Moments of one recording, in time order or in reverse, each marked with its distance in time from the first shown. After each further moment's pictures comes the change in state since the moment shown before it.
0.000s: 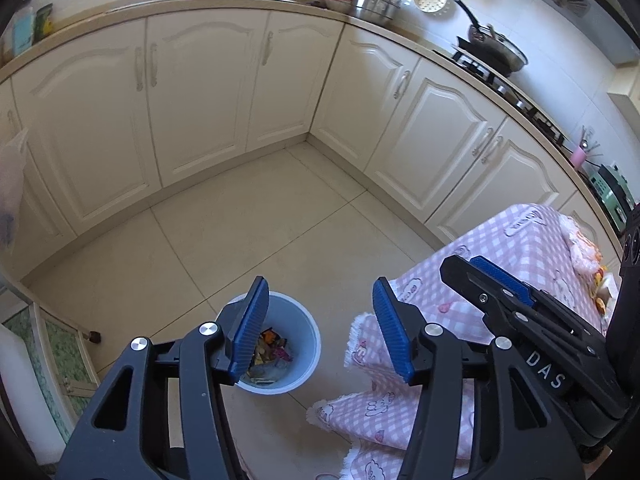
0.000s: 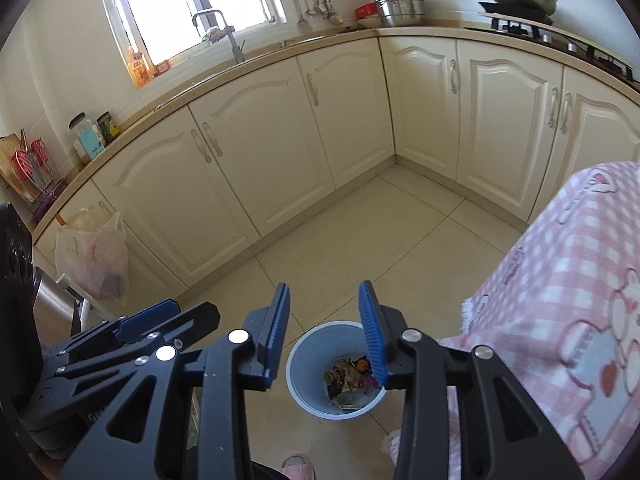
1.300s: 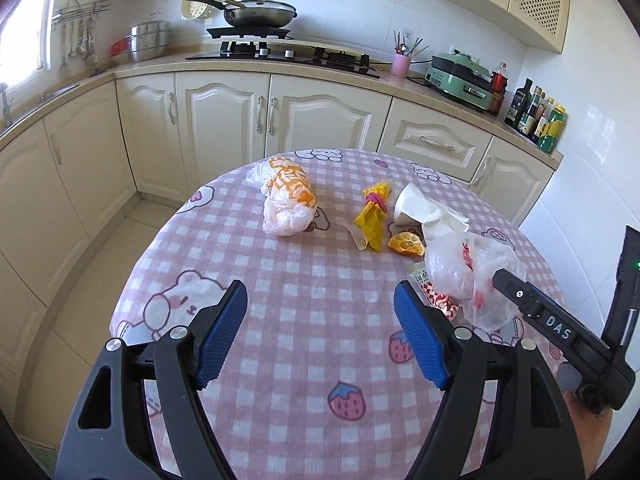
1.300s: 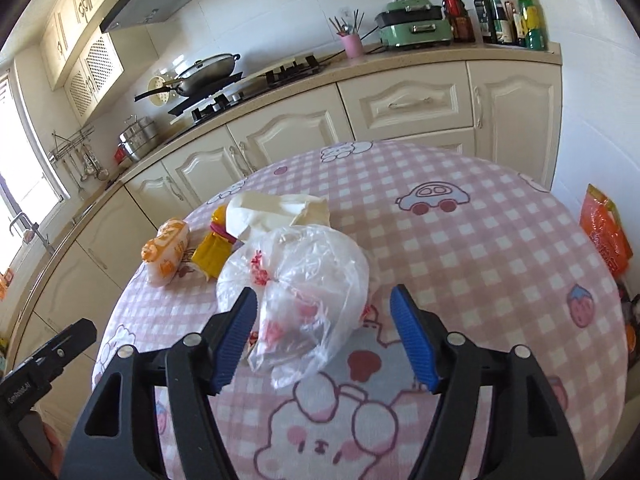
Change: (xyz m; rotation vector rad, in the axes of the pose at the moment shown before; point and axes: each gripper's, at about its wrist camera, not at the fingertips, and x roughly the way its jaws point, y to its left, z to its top) left arm -0.029 -0.346 -0.061 0.493 -0.015 -0.323; right arm -0.279 -0.367 -0.131 0.603 -0.308 -0.519
